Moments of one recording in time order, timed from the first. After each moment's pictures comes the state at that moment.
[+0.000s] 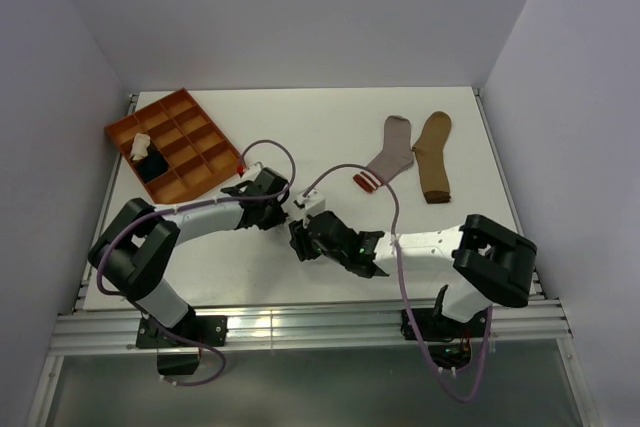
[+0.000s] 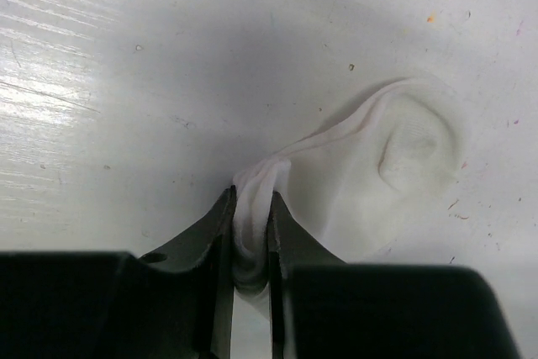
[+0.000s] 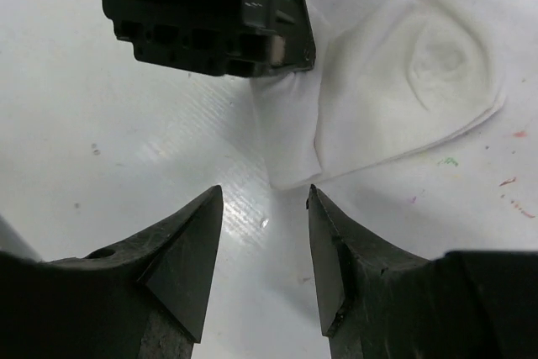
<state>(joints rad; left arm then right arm) -0.68 1.61 0.84 -0.27 -0.21 -1.04 1.09 1.50 0.65 0.28 0.24 0.44</state>
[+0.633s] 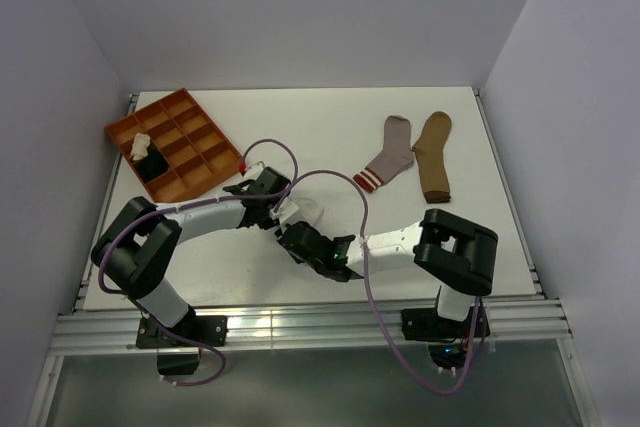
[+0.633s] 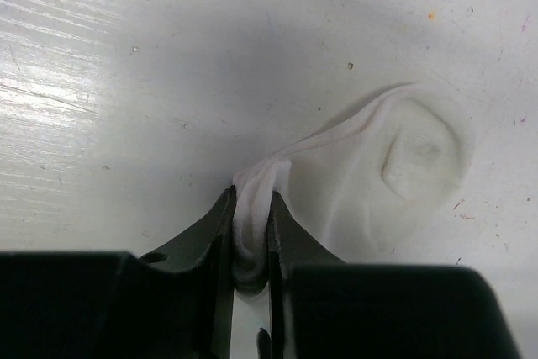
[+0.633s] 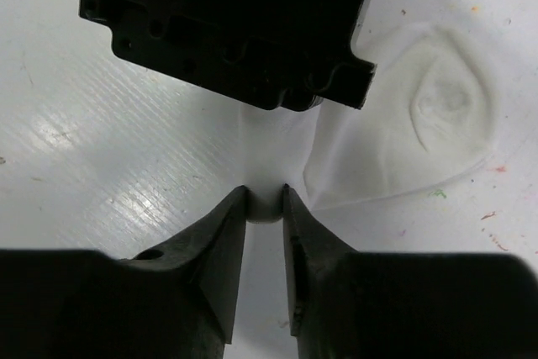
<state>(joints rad) -0.69 1.63 0.87 -0.30 -0.22 -1.02 1.20 1.71 0.79 0.23 0.46 0.24</state>
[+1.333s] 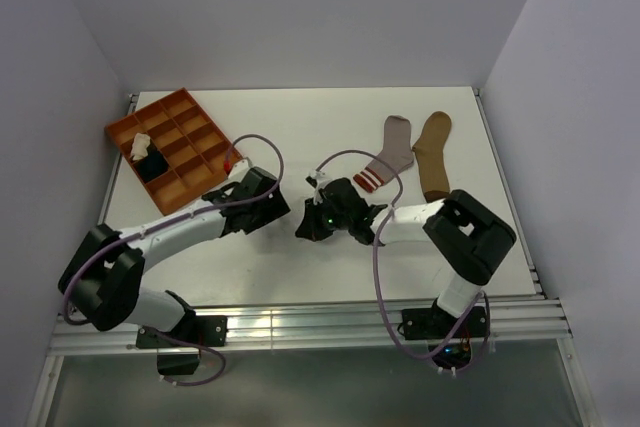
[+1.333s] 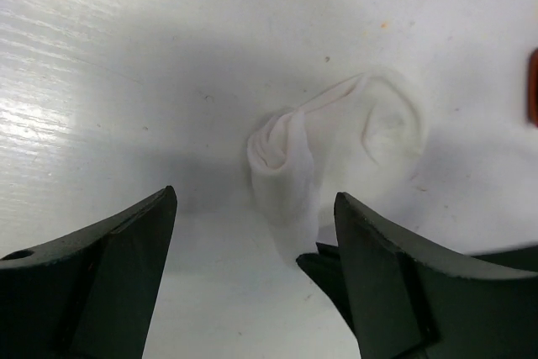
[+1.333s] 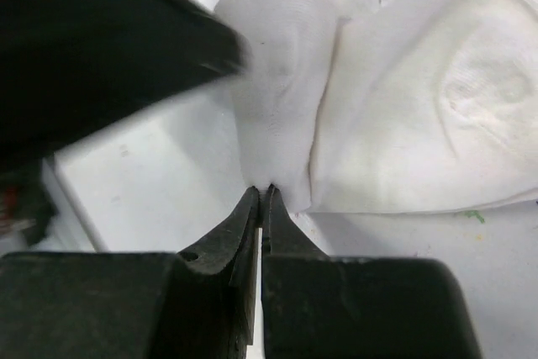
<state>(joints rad) -0.69 1.45 0.82 -0.36 -0.26 -1.06 0.84 1.68 0.72 0.33 -0.22 0.48</state>
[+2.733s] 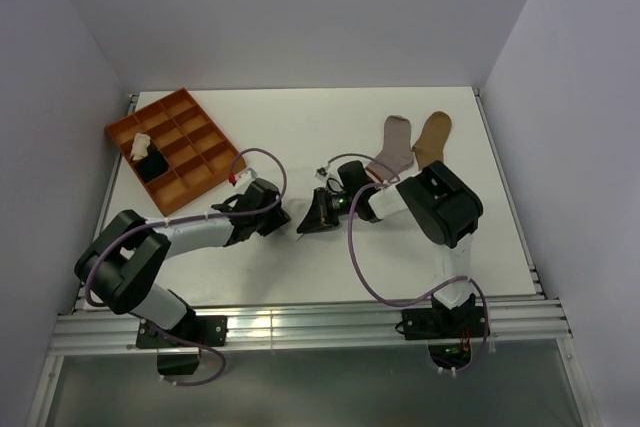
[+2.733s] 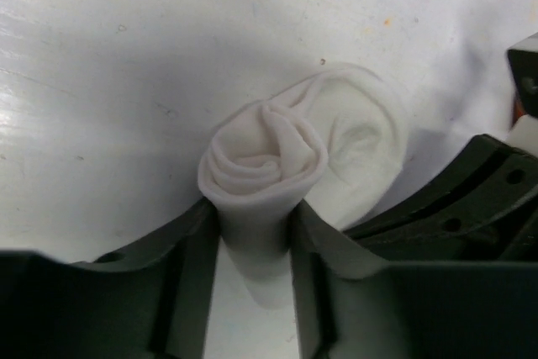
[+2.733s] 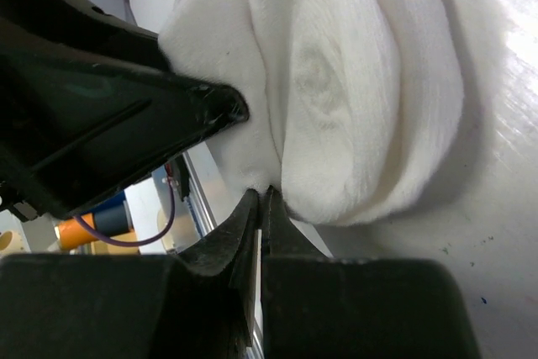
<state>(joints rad) -0.69 1.52 0.66 -0.02 -0.19 -1.13 0.57 1.99 0.83 0.43 -0.85 0.79</state>
